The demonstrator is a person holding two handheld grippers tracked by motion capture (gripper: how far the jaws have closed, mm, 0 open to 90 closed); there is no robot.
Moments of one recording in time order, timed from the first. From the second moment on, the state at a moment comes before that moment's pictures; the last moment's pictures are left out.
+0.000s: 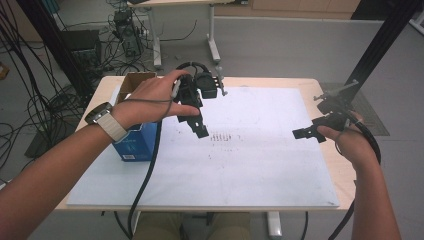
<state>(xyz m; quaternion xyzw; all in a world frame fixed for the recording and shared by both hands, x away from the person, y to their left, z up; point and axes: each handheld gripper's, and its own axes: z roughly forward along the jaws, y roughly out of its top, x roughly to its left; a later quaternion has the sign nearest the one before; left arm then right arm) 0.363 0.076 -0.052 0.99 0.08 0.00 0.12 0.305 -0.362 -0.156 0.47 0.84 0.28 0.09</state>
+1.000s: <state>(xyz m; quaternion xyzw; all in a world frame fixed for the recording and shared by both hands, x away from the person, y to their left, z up) 0.360 0.071 -0.067 0.99 0.06 0.00 0.12 0.308 -0.359 -0.159 0.46 0.84 0.28 0.08</state>
